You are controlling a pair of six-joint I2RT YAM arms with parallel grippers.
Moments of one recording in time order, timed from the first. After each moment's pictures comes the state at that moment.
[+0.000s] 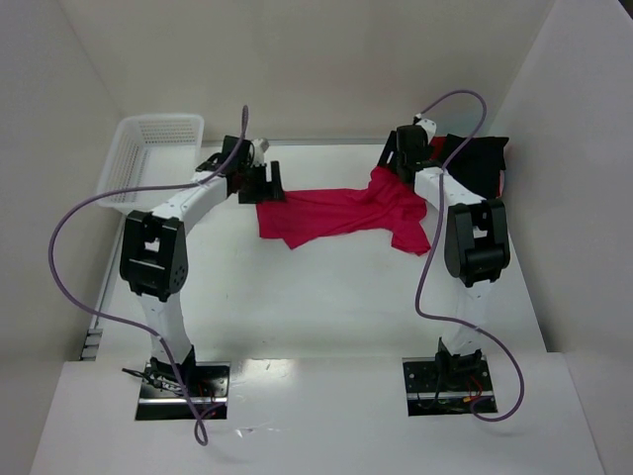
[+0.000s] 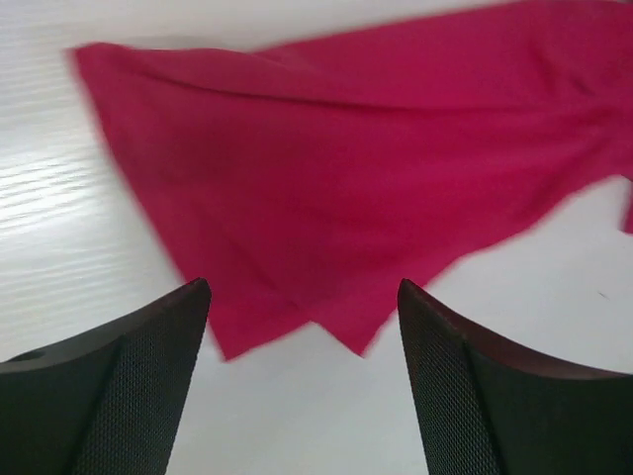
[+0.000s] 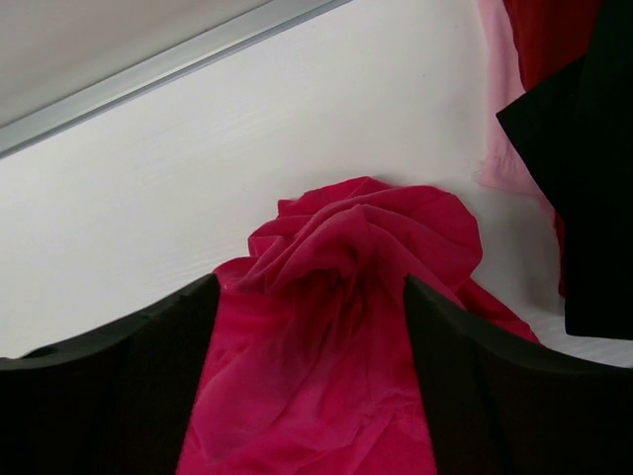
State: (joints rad) left arm -0.20 1.97 1.56 -0.47 0.26 -0.28; right arm 0.17 2.01 1.54 -0.09 0.30 0.44
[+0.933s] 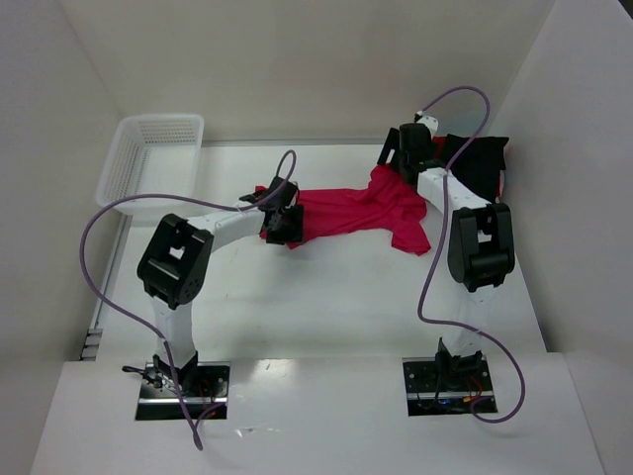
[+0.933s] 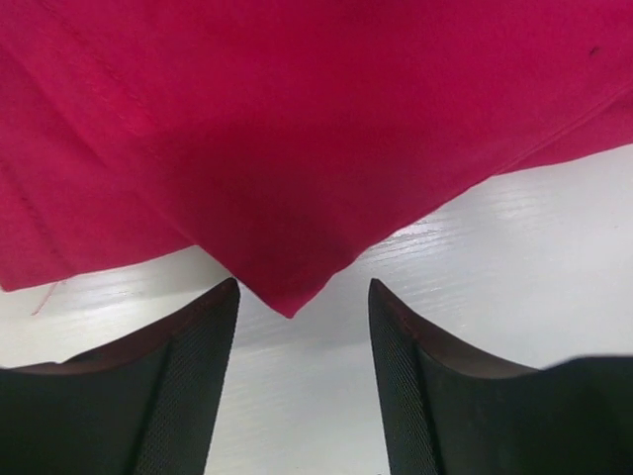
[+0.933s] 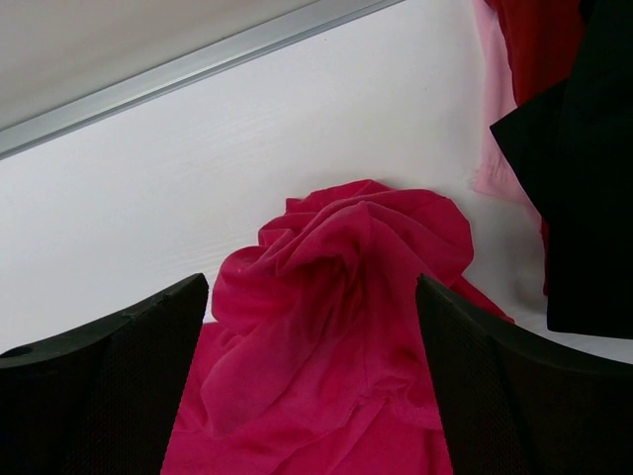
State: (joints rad) left arm -0.49 1.94 1.32 -0.41 0.01 -0.48; right arm 0.17 1.96 1.51 -0.09 0.28 0.40
